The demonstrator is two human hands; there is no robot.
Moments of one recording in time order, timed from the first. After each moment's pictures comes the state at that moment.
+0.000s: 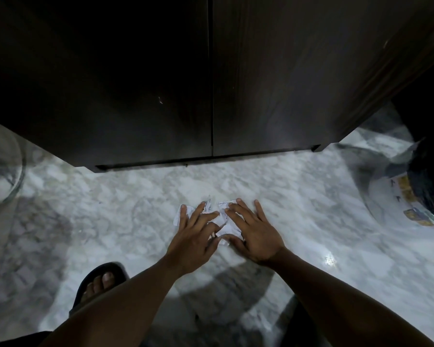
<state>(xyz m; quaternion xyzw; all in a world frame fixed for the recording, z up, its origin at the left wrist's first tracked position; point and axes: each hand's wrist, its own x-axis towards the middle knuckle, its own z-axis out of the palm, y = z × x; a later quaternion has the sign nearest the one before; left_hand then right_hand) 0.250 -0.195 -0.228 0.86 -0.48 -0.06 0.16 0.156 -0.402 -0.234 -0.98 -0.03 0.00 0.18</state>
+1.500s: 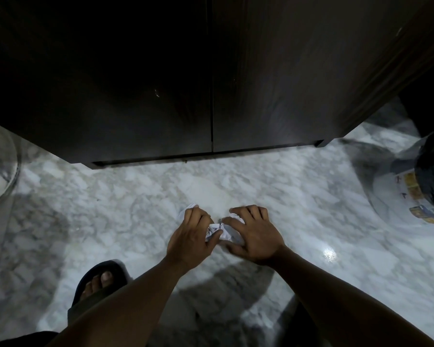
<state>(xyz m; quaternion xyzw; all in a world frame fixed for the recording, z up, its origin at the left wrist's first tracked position) 0.248 -0.203 -0.241 0.88 -0.41 -0.01 0.22 0.155 -0.398 -0.227 -0.98 -0.04 -0.01 0.17</state>
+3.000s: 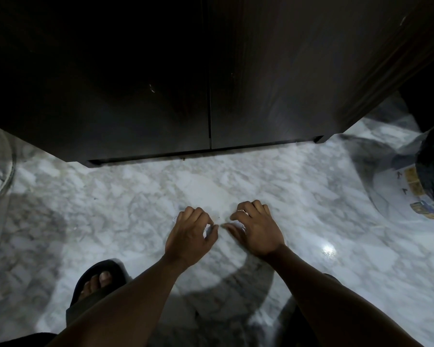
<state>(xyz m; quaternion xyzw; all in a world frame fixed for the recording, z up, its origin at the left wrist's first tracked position) 0.249 -0.205 -0.233 0.90 -0.38 -0.02 0.22 0.160 -0.397 -0.238 -0.97 0.03 -0.12 0.19</state>
